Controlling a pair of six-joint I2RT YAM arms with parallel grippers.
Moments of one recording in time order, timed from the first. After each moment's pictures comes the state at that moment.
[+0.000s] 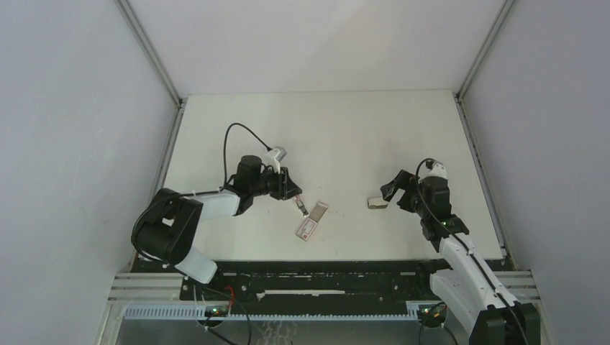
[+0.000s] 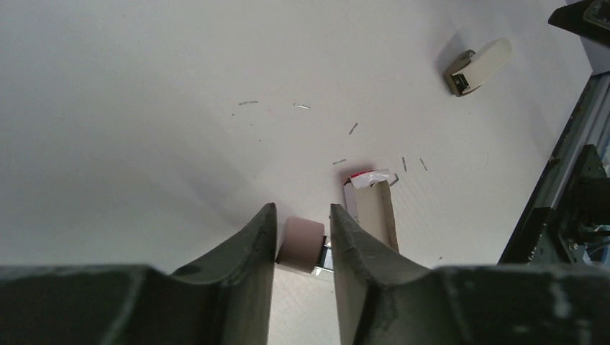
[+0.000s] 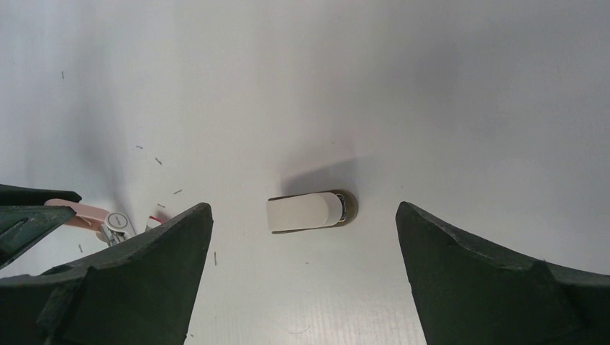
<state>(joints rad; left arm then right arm) -0.42 1.56 0.60 0.41 0.53 -0.32 0.12 0.78 0.36 -0.15 -0.07 0.55</state>
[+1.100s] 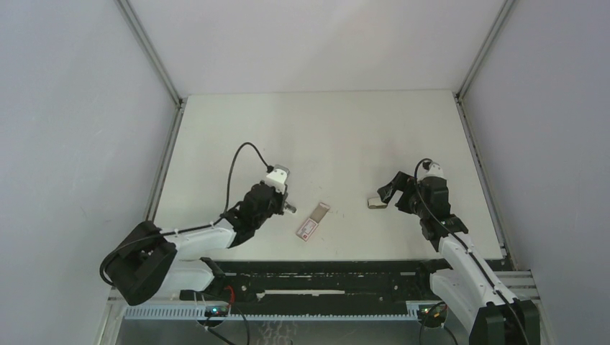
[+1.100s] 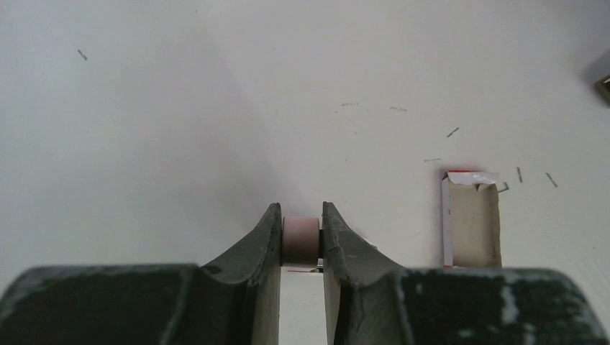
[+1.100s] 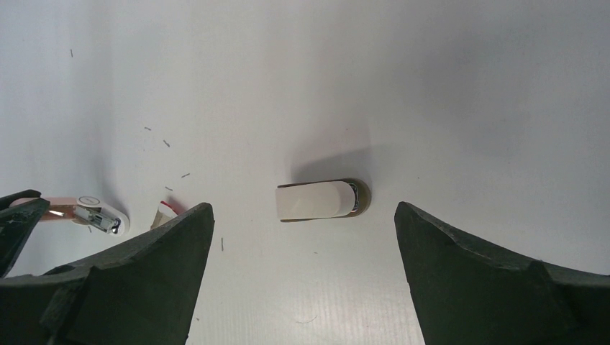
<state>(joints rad) -0.72 1.23 0.39 0.42 -0.23 -0.13 0.12 0.80 0.35 -0.15 -0.14 0.55</state>
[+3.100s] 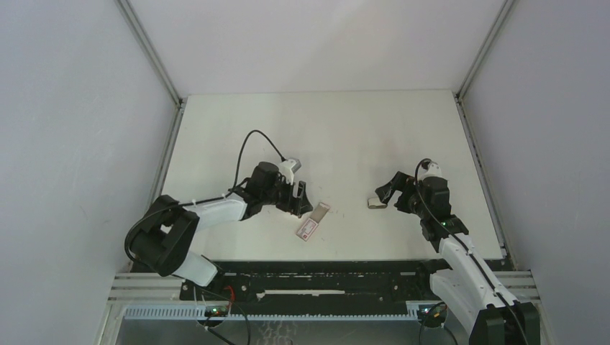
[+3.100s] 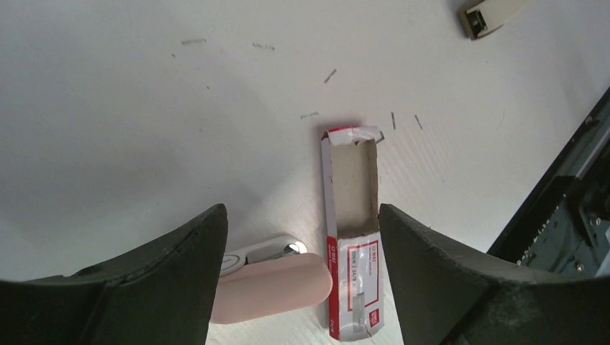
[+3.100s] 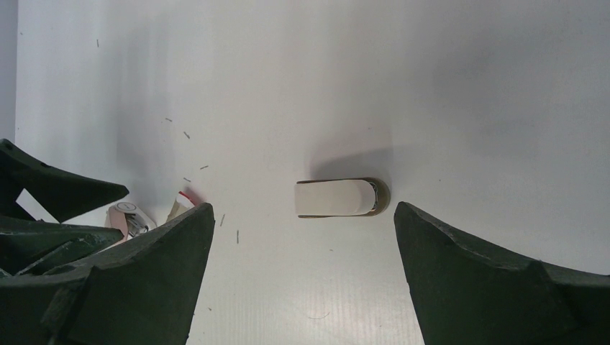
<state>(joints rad) -0.59 1.49 0.64 0.15 0.37 -0.31 0.12 0.79 0.35 -0.13 -0.19 0.55</state>
